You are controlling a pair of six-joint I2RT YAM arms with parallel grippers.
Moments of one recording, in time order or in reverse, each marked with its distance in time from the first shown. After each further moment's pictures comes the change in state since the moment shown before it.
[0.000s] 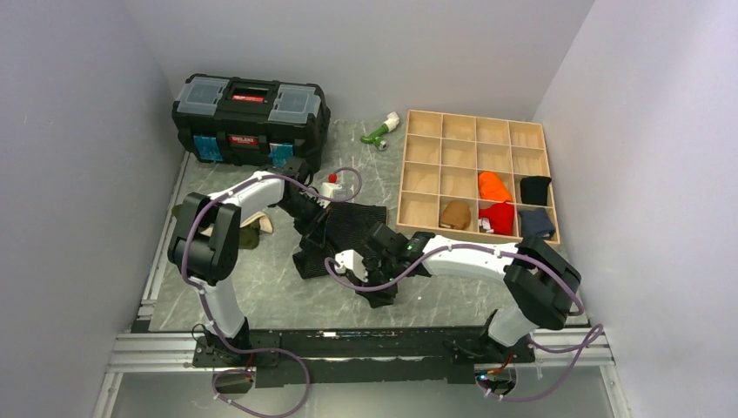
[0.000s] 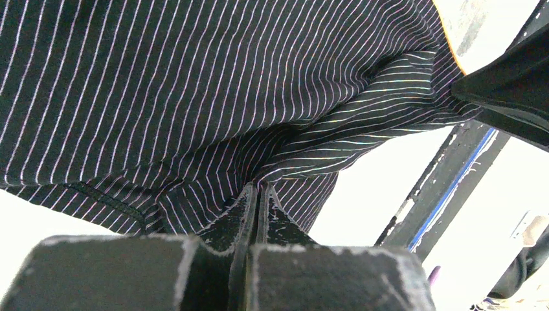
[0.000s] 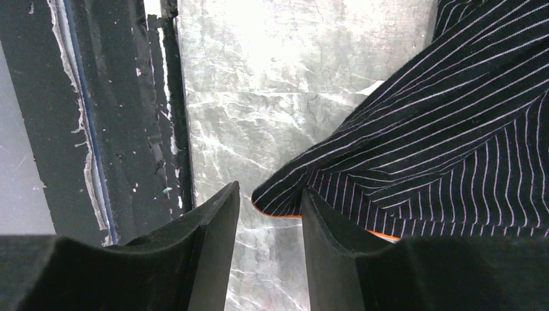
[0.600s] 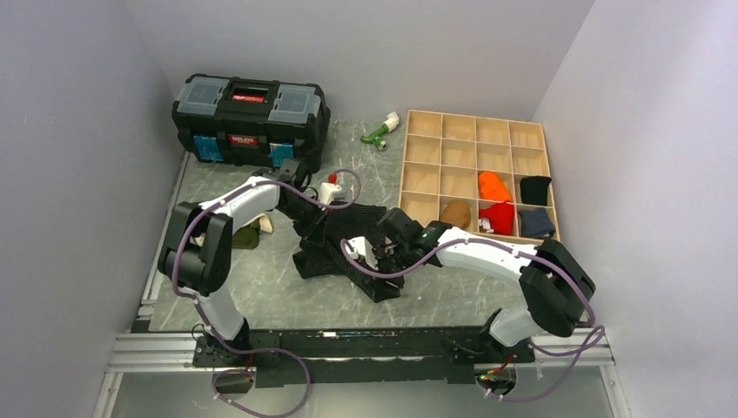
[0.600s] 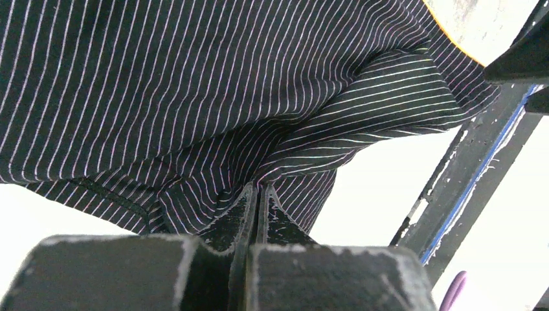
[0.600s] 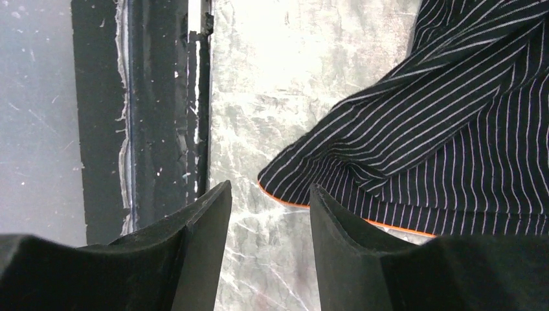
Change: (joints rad) left arm -0.009 -0.096 -0.070 0.061 -0.003 0.048; right arm -0.128 -0.075 0.003 -0.052 -0.197 -0.098
